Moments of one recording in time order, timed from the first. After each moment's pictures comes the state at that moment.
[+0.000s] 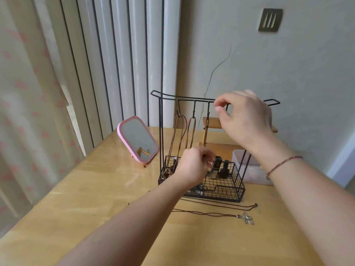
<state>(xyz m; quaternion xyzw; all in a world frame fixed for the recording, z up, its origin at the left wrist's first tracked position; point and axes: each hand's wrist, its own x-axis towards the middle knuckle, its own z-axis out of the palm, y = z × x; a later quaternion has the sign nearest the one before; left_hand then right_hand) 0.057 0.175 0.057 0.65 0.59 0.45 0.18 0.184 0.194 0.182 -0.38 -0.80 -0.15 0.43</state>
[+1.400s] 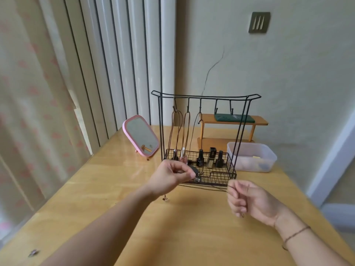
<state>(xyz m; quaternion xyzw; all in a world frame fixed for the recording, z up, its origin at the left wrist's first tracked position) 0.024 0.083 0.039 0.61 0.49 0.48 0.39 0.287 0.137 0.025 -0.20 -0.61 0.73 0.22</state>
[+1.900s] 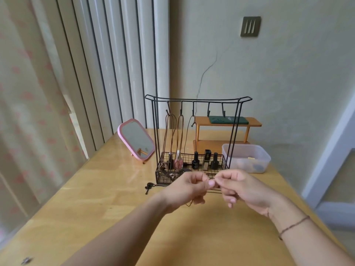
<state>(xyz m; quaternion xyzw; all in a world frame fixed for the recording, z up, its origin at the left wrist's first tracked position) 0.074 0.083 0.039 0.61 0.42 0.40 0.54 0.272 0.120 0.073 -0.35 -0.70 0.58 0.22</state>
